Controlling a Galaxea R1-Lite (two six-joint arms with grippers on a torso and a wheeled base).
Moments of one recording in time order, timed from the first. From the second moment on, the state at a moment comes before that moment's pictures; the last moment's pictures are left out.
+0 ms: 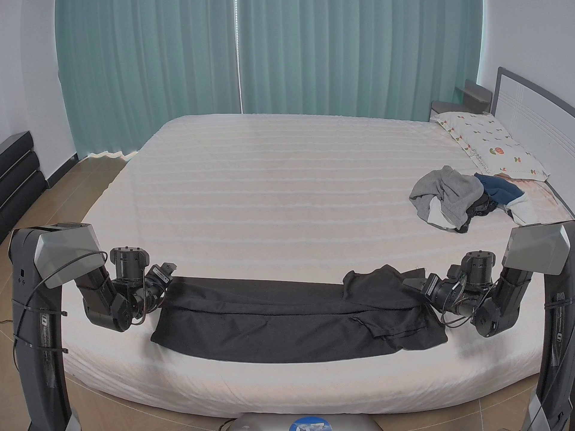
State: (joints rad) left arm -0.02 2.44 -0.84 -1.02 0.06 -0.90; right arm 0.07 2.42 -0.69 -1.25 0.36 0.69
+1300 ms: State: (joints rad) left arm -0.03 2.30 -0.67 -0.99 0.06 -0.89; right arm 0.06 2.33 -0.49 -1.35 0.33 0.67
